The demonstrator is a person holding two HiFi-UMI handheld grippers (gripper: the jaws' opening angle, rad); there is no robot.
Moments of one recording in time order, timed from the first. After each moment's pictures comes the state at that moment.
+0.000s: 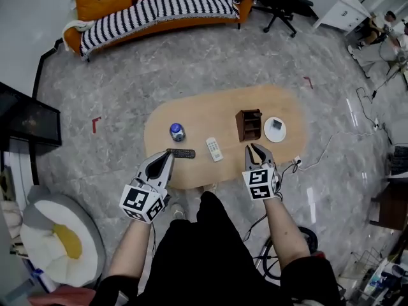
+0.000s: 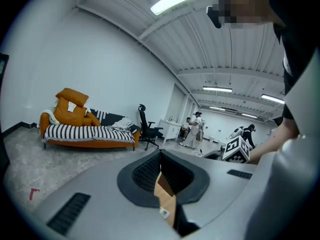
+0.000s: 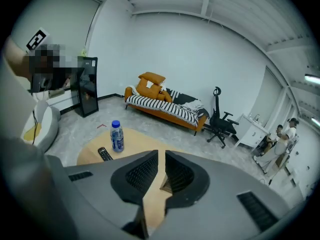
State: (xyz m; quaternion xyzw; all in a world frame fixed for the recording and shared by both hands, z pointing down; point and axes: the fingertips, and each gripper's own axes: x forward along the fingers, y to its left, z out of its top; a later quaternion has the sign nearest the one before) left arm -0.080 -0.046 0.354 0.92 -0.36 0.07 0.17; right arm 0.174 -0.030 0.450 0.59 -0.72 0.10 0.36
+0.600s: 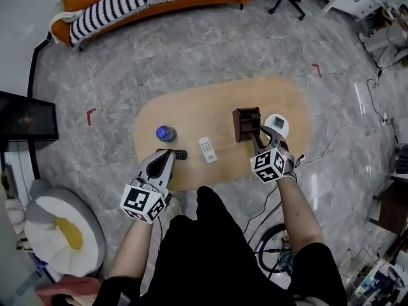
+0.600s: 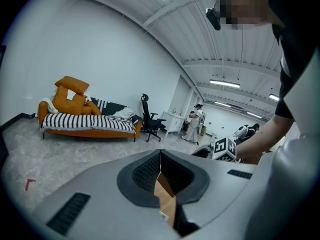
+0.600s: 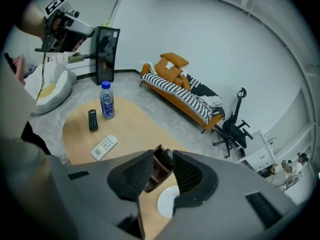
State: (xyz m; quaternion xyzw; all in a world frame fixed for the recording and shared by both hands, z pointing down) left arm -0.006 -0.099 0.406 0.90 -0.36 0.11 0.22; right arm 0.270 -0.111 0.532 0.47 -0.73 0.05 0.50
